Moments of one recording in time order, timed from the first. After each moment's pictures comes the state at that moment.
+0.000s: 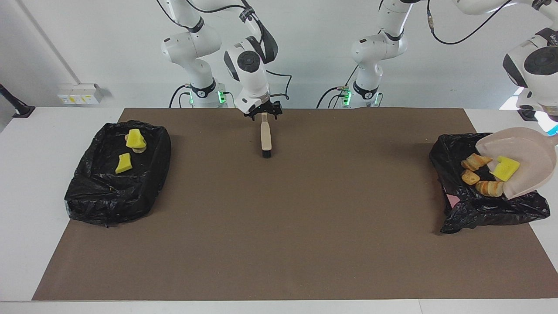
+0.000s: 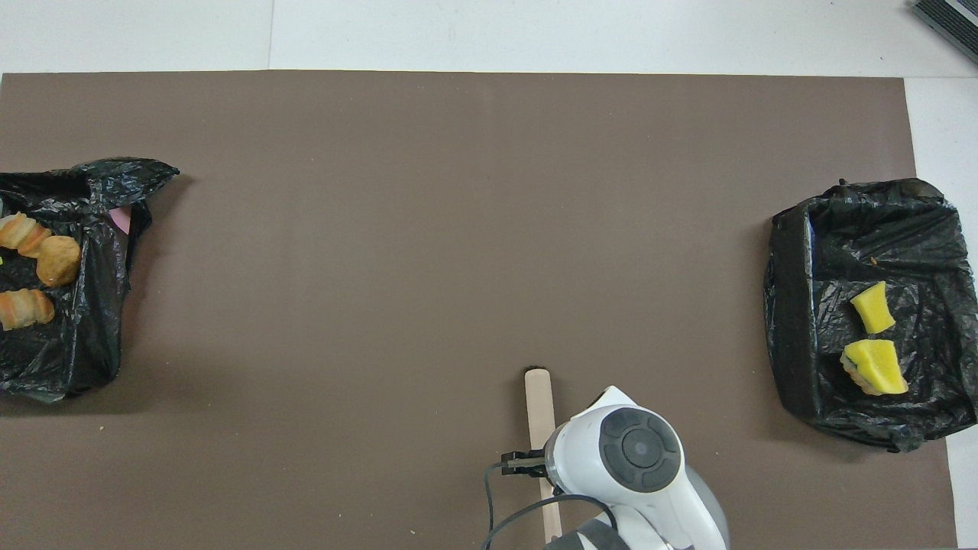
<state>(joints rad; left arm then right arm) 0.24 0.06 0.13 -1.83 0.99 2.20 1.55 0.43 -0.17 0.23 -2.44 0.30 2.16 0.49</state>
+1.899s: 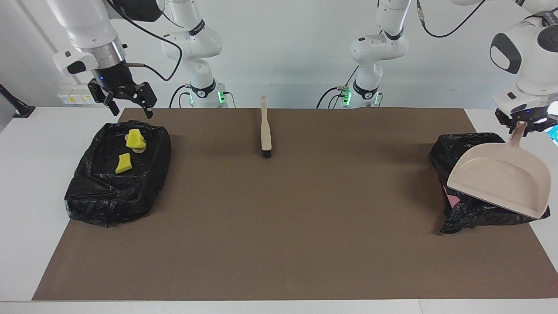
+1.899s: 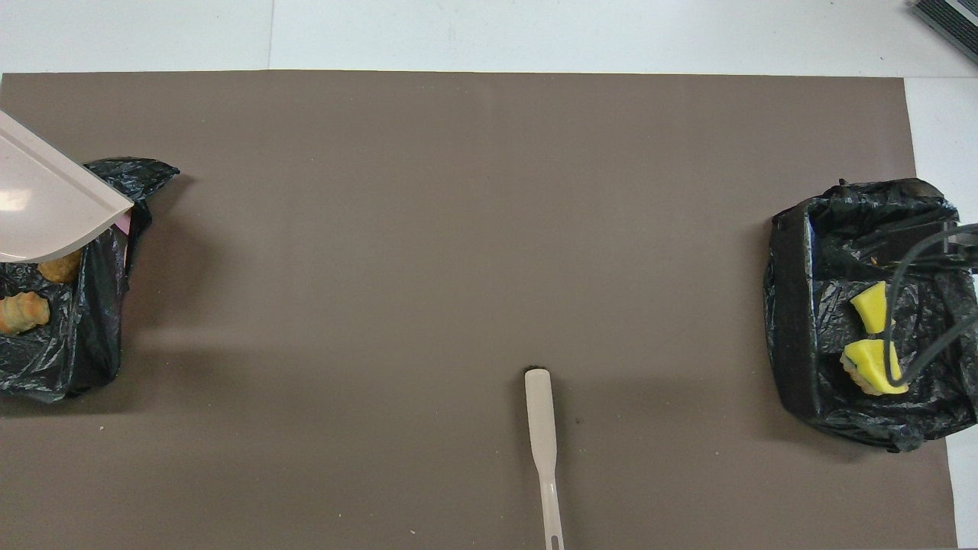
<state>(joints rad) 0.09 0.01 0.11 -1.77 0.41 1.83 0.74 0.10 -0.08 -0.15 -1.60 -0.03 1.57 0.04</state>
